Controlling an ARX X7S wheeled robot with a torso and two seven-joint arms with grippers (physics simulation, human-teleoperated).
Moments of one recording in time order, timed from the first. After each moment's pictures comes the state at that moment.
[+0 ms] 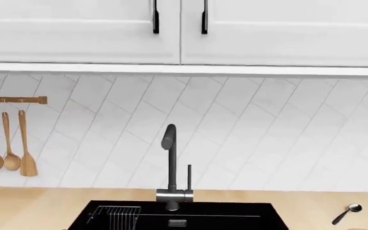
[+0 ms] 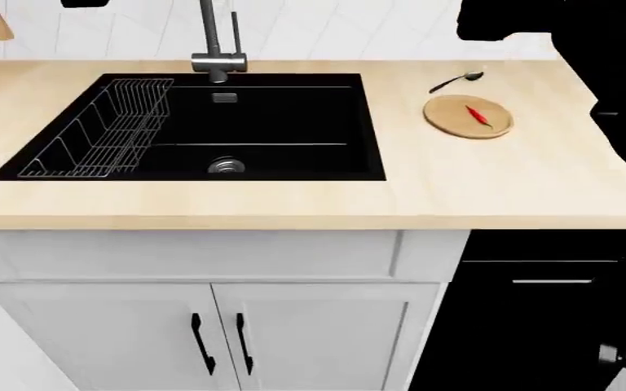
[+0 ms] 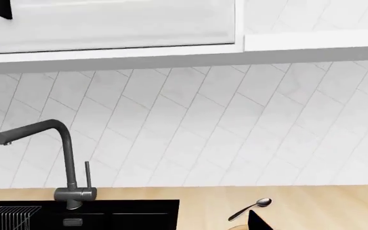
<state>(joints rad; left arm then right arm) -1.50 -0.53 -0.03 0.23 -1.63 -1.46 -1.12 1.33 0.29 0.13 -0.37 0.87 1.52 0.51</state>
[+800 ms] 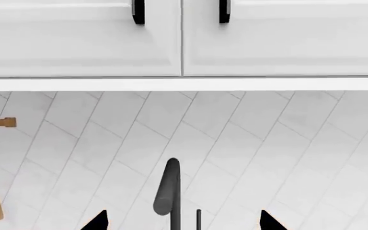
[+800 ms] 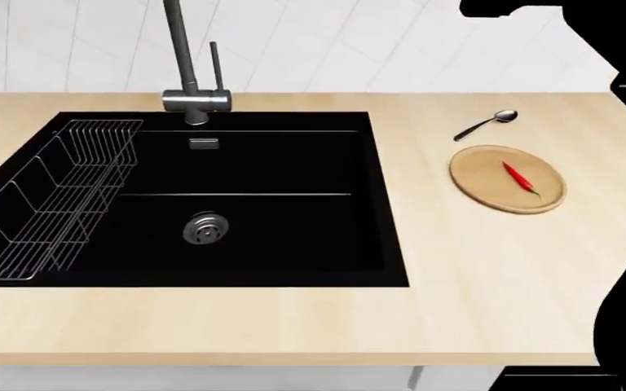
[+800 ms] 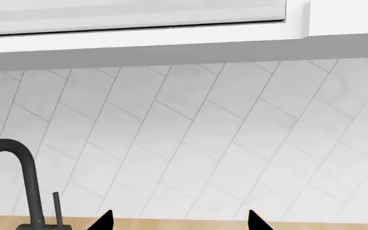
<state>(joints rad) -1.59 -0.59 0.05 0.20 -1.68 -1.41 -1.14 1.43 0.37 0.07 -0.24 1.18 1.48 0.73</state>
